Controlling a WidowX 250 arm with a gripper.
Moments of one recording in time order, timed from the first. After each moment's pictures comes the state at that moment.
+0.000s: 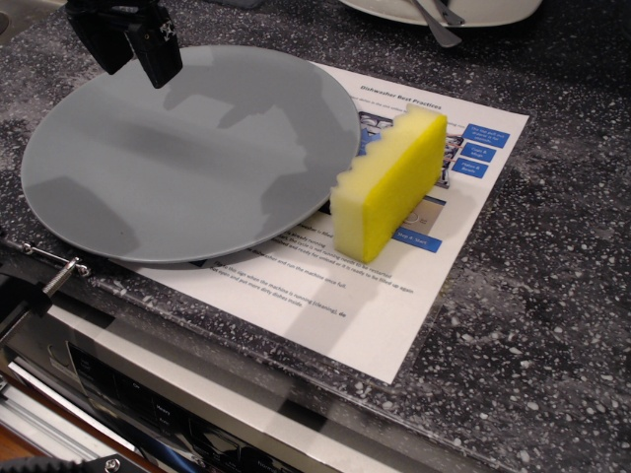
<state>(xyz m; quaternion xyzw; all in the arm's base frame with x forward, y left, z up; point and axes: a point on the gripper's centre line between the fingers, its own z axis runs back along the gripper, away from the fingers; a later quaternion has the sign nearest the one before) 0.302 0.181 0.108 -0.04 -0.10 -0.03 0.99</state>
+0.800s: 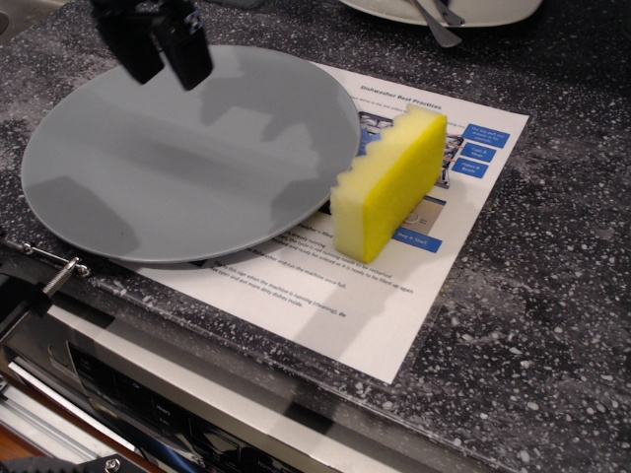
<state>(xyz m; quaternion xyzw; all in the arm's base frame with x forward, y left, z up) 0.295 0.125 0.123 -0.12 -0.08 -0.05 0.99</state>
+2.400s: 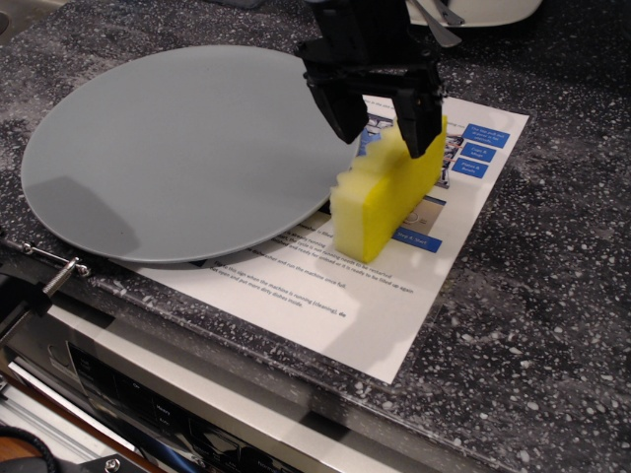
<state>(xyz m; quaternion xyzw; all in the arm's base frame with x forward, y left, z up) 0.315 -0.016 0.098 -0.12 -0.11 -0.05 0.99</state>
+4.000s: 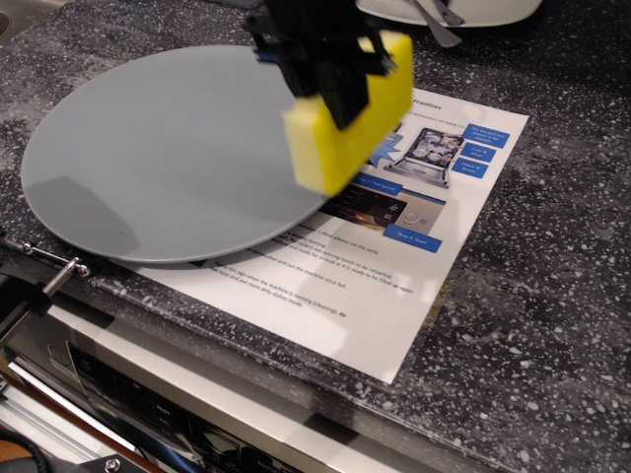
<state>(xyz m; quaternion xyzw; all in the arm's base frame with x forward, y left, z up) 0.299 0.020 0.127 -0.12 -0.11 -0.05 0.99</state>
